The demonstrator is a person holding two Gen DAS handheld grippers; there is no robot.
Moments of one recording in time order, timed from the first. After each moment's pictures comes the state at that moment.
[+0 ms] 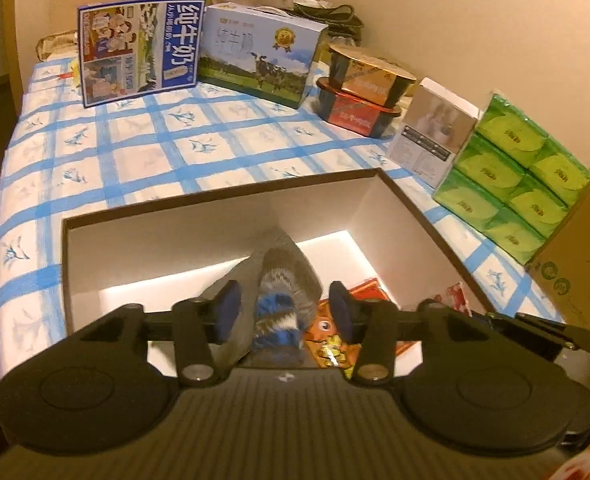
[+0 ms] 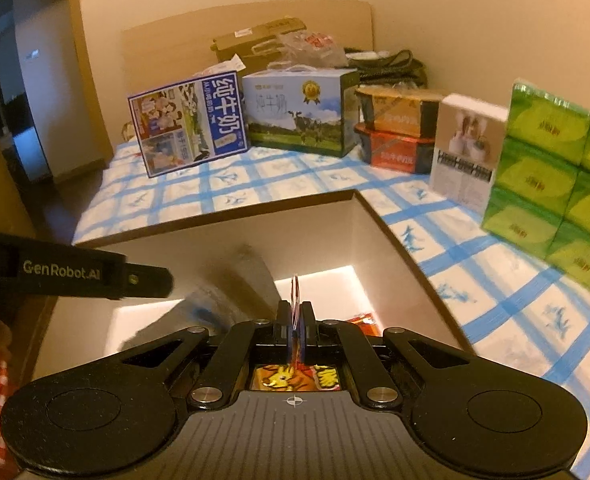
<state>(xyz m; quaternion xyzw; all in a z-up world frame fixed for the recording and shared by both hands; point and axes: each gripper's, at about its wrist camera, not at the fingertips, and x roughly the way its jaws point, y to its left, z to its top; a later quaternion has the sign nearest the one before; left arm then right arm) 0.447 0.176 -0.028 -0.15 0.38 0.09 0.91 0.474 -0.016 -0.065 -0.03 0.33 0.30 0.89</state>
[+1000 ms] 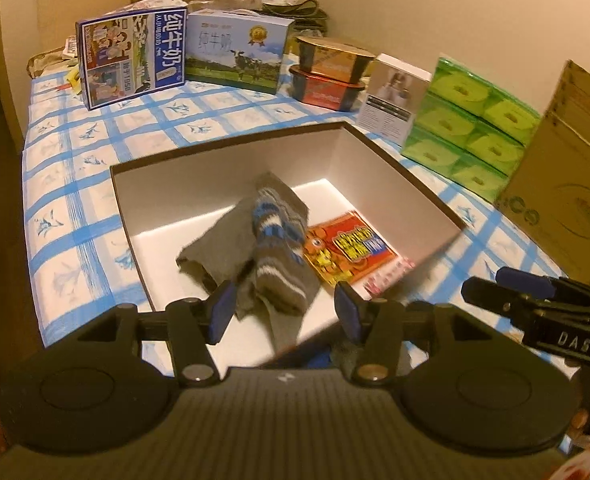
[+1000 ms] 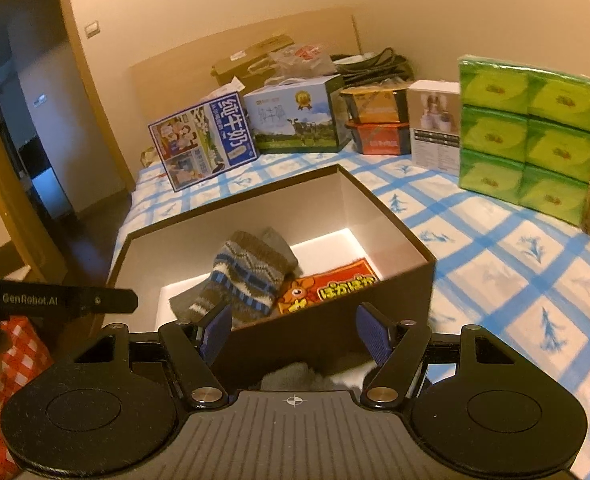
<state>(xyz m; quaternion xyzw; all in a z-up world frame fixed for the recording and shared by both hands) 0.327 0.149 -0.013 -0.10 0.39 0.05 0.92 0.377 -0.102 -0.050 0.05 0.32 0.30 0.89</state>
